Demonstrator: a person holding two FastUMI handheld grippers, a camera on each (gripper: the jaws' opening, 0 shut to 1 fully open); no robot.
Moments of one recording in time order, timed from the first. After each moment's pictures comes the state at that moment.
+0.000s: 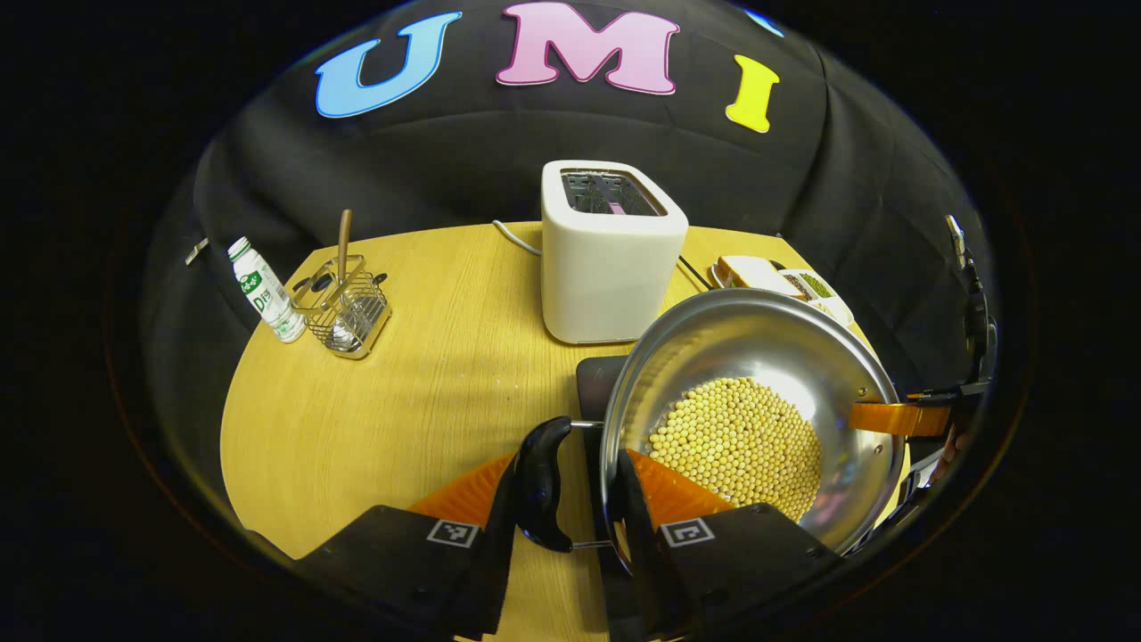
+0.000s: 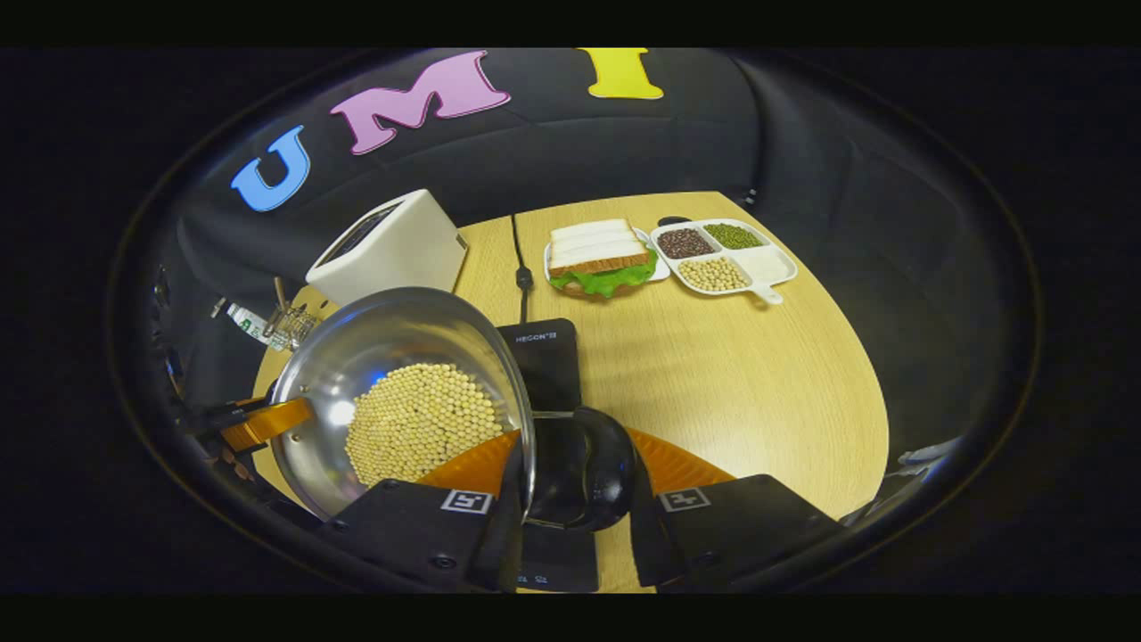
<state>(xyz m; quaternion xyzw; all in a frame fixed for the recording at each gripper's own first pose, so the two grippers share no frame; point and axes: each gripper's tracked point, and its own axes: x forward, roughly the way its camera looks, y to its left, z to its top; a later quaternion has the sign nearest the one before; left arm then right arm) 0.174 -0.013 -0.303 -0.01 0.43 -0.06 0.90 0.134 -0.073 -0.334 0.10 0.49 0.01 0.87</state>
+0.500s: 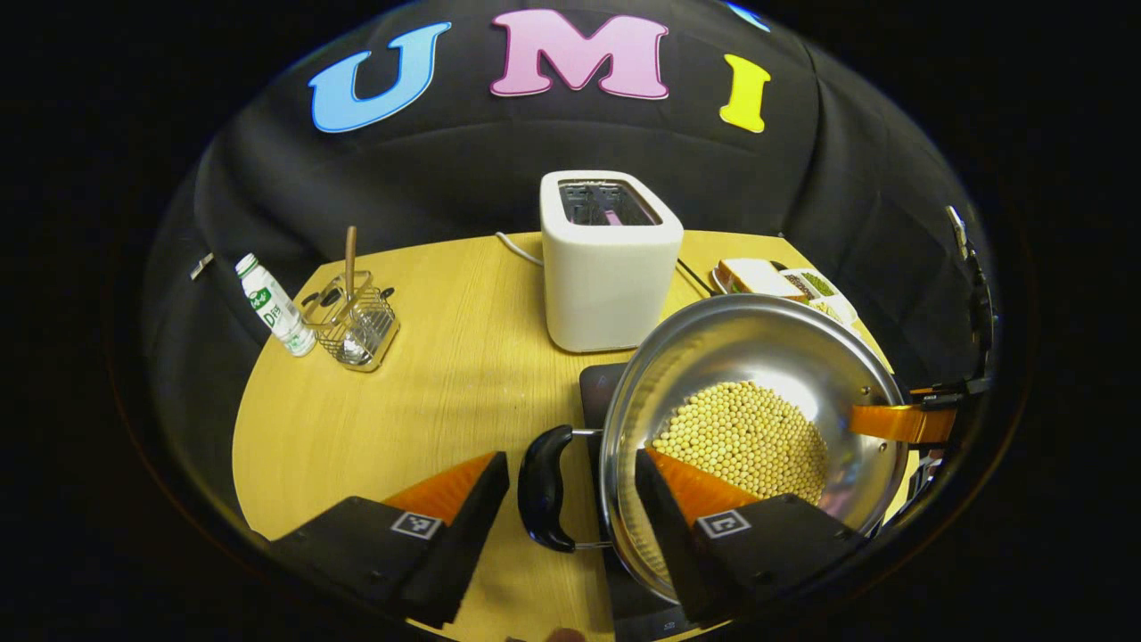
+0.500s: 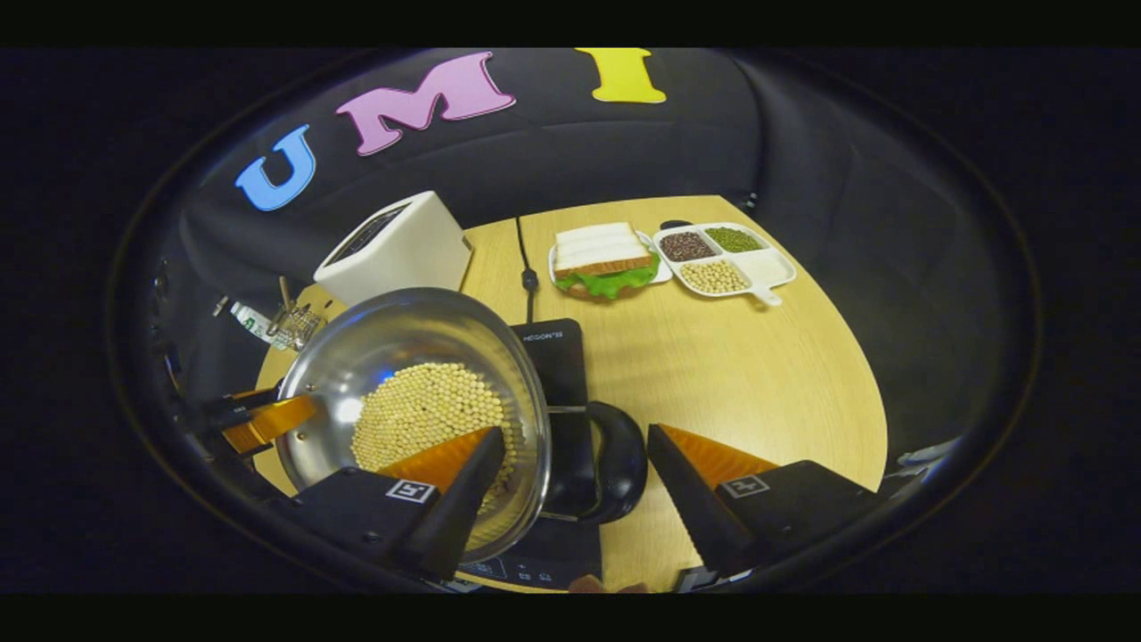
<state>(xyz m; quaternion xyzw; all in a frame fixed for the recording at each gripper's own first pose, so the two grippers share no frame) 0.174 -0.013 -0.289 0.02 0.41 -0.05 0.91 0.132 -0.076 -0.319 0.09 0.47 0.00 0.88</state>
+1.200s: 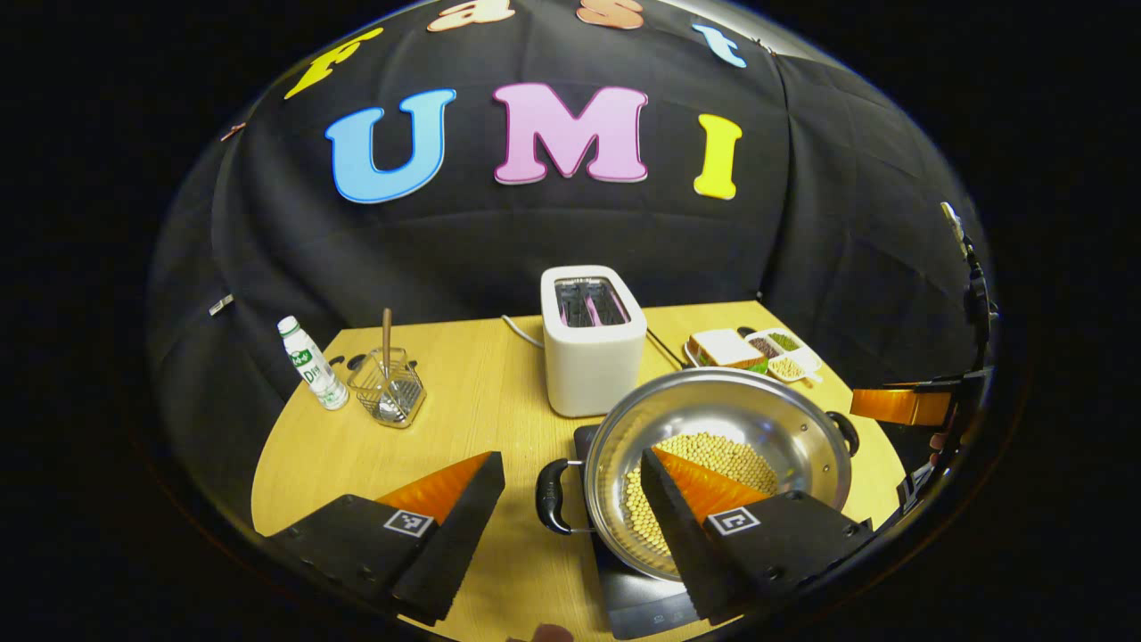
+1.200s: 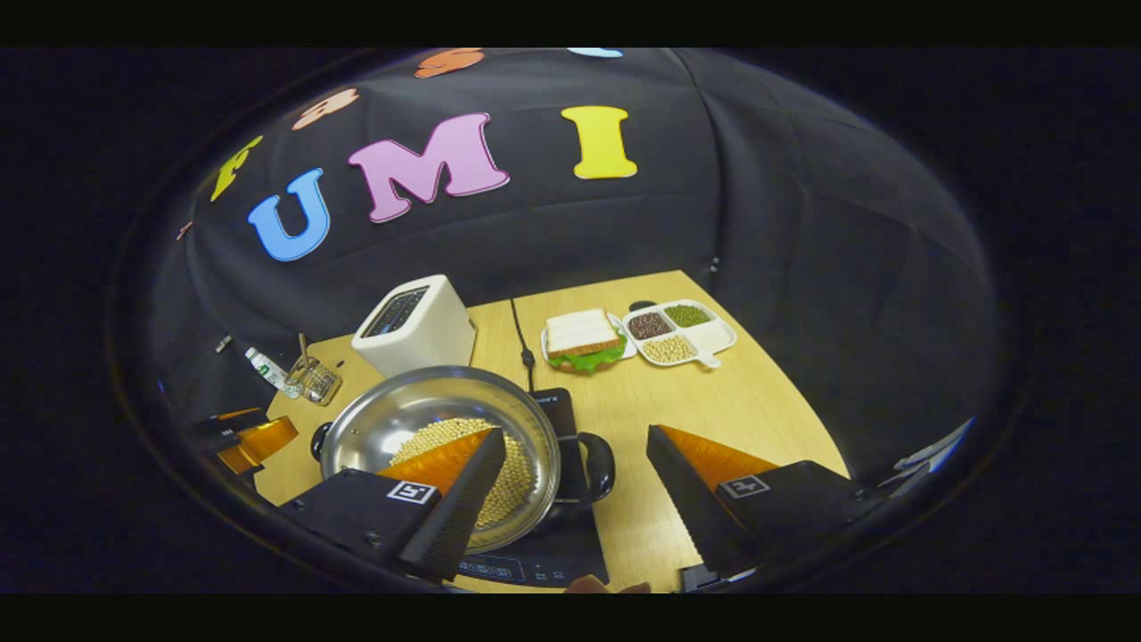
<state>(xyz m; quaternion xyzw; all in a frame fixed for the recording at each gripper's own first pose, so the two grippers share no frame) 0.147 -0.011 -0.181 0.01 0.27 -0.06 0.96 0.127 -0.088 -0.206 0.09 0.33 -0.03 0.94</state>
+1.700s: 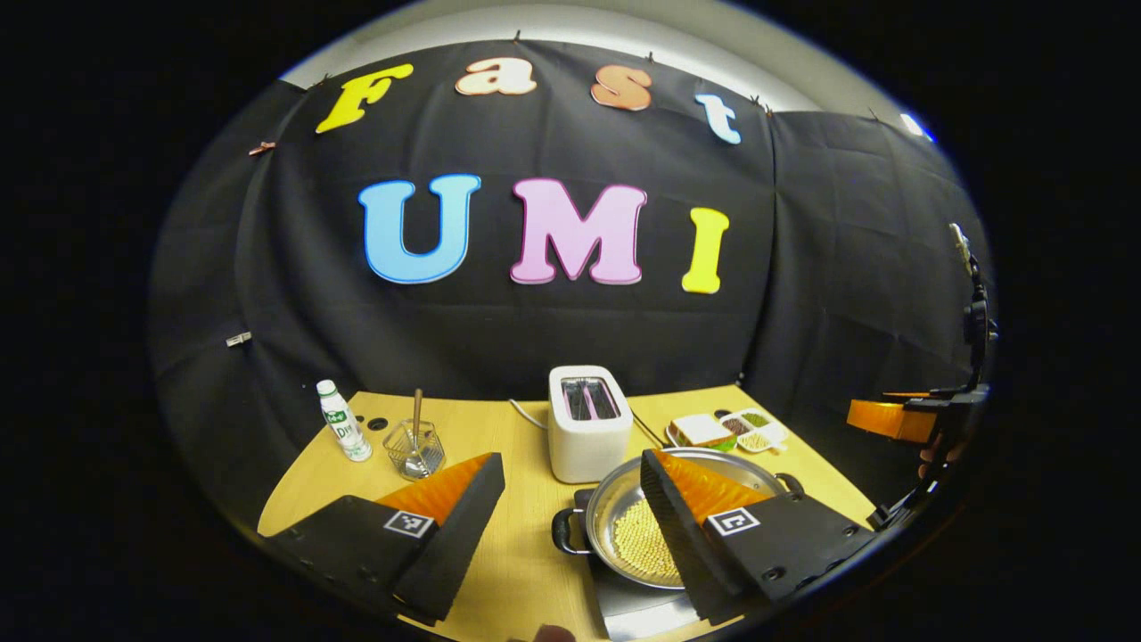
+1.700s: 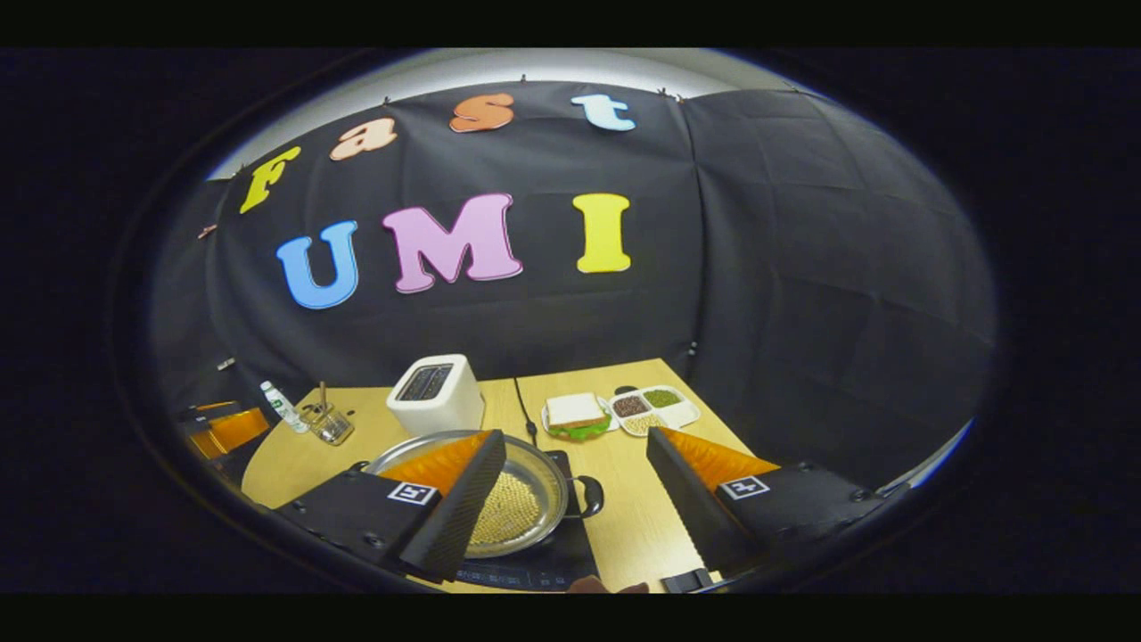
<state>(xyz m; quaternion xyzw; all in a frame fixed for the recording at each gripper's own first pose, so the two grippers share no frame) 0.106 0.014 -0.068 -0.02 0.13 -0.07 0.99 0.100 -0.083 -0.083 0.06 0.17 -0.06 0.98</state>
